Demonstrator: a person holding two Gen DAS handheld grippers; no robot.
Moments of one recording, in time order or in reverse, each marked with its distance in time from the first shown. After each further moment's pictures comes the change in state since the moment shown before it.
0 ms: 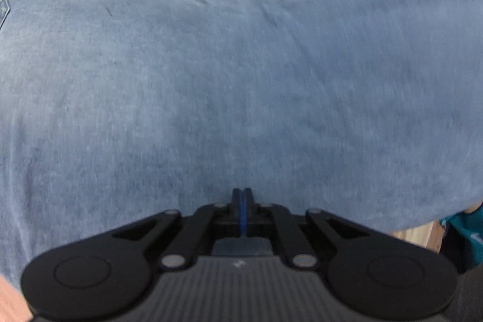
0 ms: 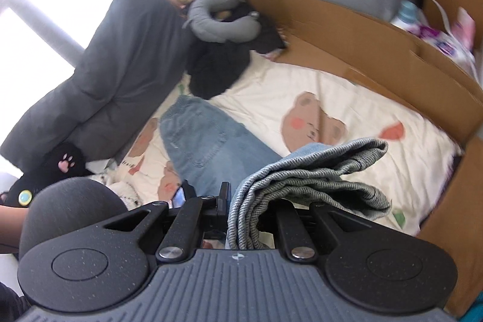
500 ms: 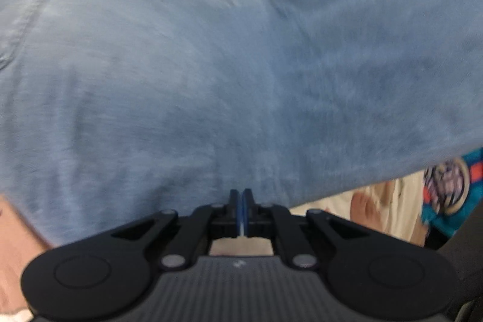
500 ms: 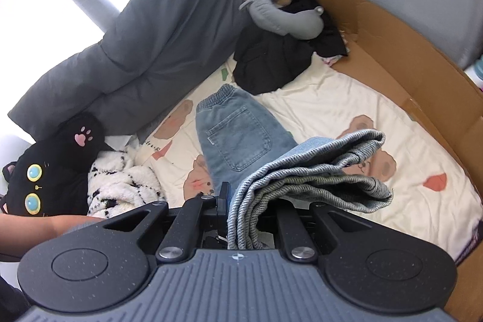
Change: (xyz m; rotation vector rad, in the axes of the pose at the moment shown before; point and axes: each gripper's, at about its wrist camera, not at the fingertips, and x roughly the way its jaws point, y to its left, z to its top) left arm -0.046 0.041 -0.039 -0.095 -0.113 -0.066; right arm 0.072 0.089 0.082 -0.174 0.130 0.053
